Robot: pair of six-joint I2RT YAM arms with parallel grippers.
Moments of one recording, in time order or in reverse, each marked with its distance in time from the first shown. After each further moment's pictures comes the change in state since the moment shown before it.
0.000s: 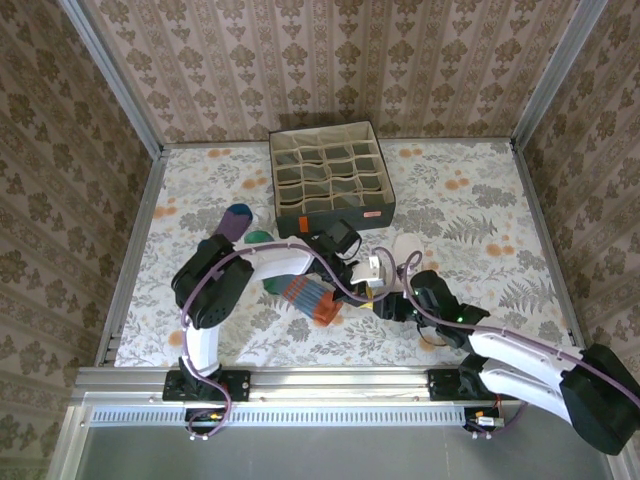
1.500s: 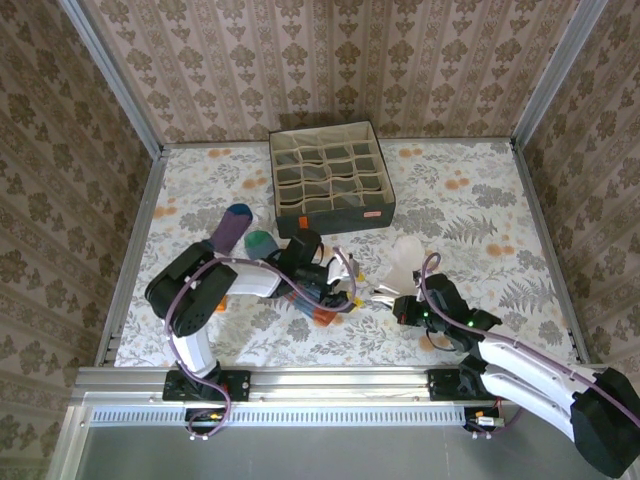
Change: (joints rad) left arm 0.076 -0.139 -0.448 0.838 0.109 -0.162; right arm -0.076 -0.078 -0.004 -0.179 -0.008 0.125
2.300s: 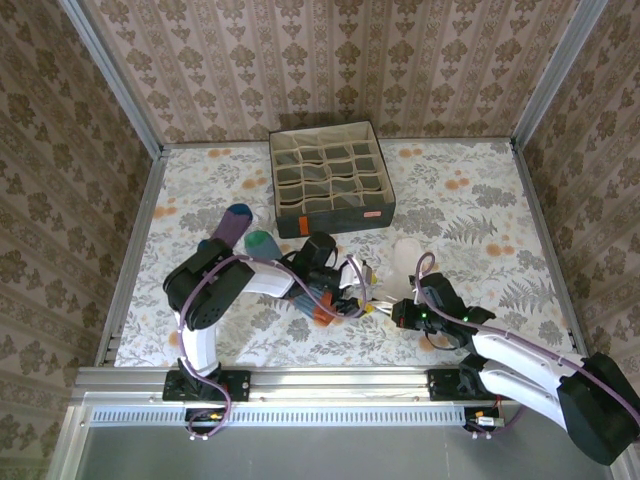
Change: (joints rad) left arm -0.055 0.104 0.073 -0.009 -0.002 0.058; right arm -0.026 0.093 0.001 0.013 -0.079 -0.008
